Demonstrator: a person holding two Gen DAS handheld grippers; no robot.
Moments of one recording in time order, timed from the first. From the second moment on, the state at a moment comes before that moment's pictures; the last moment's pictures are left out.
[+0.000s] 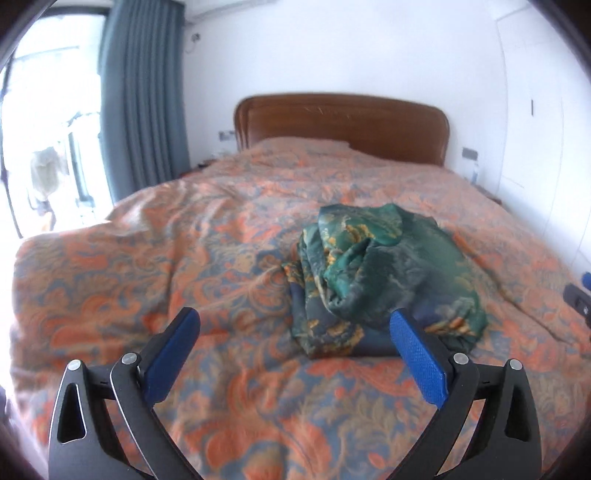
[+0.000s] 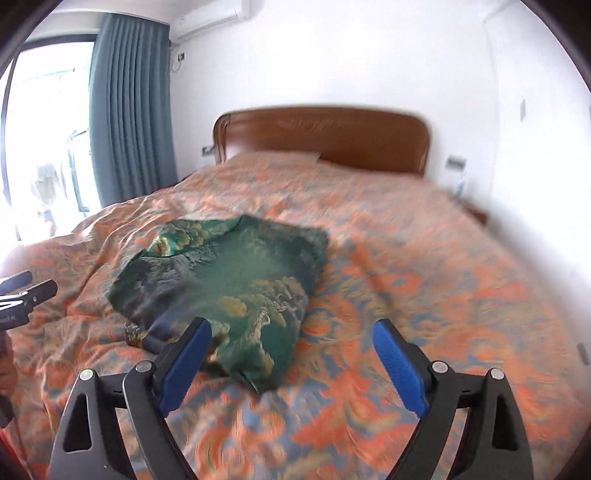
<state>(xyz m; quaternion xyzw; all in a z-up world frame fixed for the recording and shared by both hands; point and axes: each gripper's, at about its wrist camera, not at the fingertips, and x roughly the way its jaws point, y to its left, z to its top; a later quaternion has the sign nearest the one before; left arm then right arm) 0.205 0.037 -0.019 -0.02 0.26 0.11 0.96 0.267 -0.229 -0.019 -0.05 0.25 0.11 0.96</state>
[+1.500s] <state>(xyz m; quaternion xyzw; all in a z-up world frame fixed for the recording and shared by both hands) 0.099 -0.017 -0.004 -0.02 0.33 0.07 0.94 0.098 -0.193 -0.011 -0.02 0.28 0.06 0.96</state>
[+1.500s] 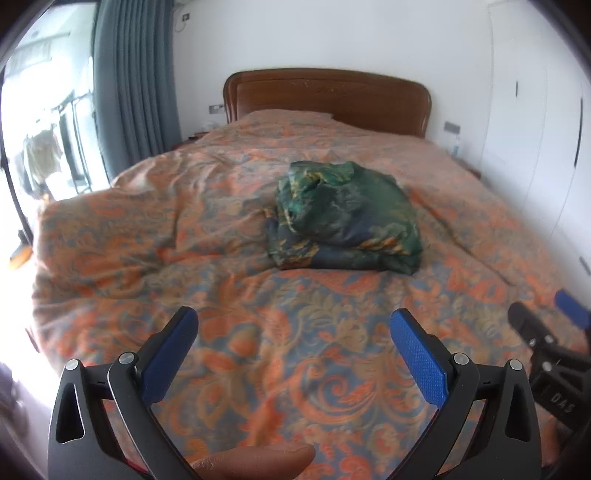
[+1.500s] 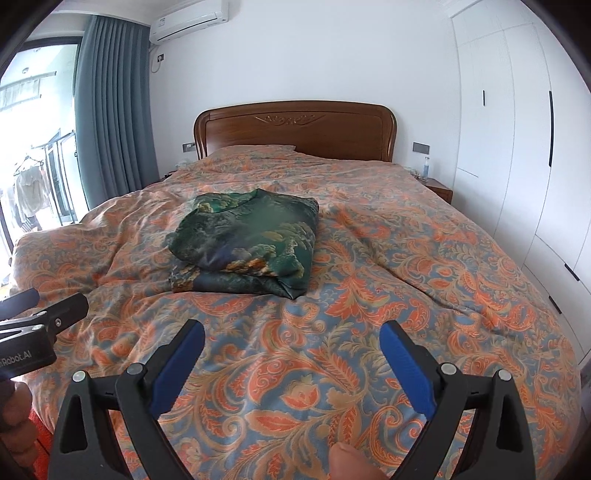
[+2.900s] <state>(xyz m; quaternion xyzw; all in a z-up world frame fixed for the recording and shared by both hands) 0.091 -0.019 0.008 -0.02 0.33 0.06 0.94 0.085 -0.179 0.007 -0.05 0.29 0.05 0.95</state>
